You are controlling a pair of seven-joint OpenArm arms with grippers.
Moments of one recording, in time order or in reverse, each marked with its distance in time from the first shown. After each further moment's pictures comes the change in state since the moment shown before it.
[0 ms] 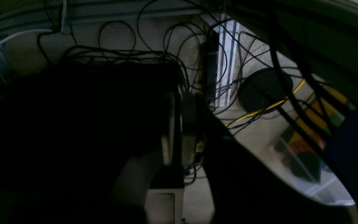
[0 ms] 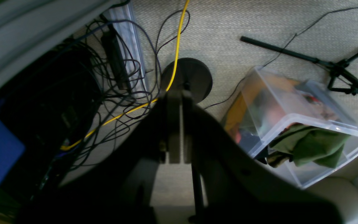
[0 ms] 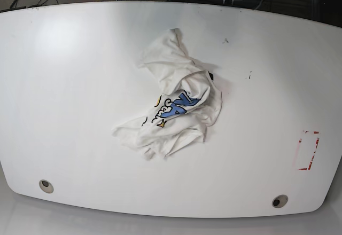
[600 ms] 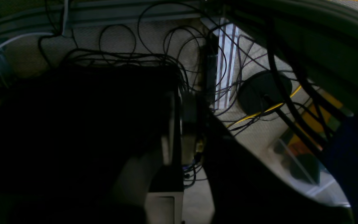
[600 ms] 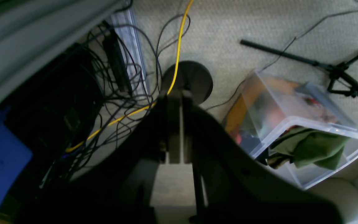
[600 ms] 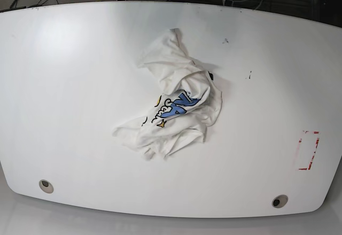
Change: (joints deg) left arm -0.7 0.0 0.0 -0.3 0.0 0.0 -0.1; right arm 0.9 0.0 0.0 -0.7 0.0 0.3 0.0
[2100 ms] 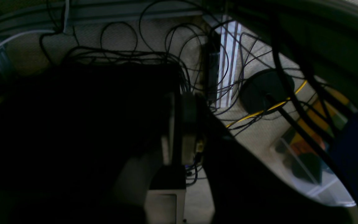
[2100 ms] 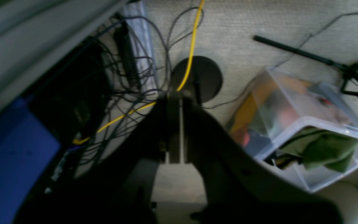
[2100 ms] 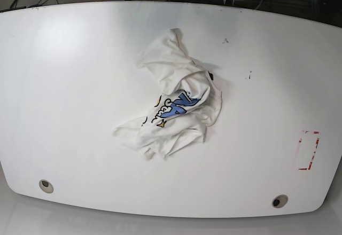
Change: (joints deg) left arm 0.8 -0.2 0.0 0.3 0.0 0.0 0.0; right arm 0.3 -2.0 -0.3 -0.8 -0.6 0.0 -0.4
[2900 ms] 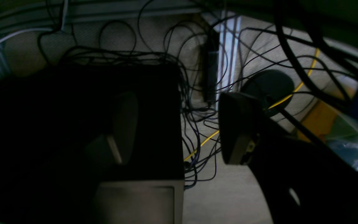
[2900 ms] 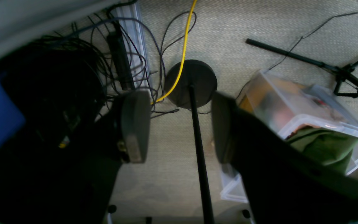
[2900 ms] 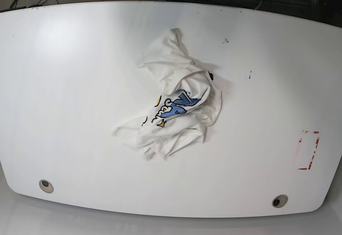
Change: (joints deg) left arm 7.9 -0.8 0.0 0.8 0.0 -0.3 -12.8; right arm -8.3 0.0 0.0 5.7 0.0 -0.5 7.2
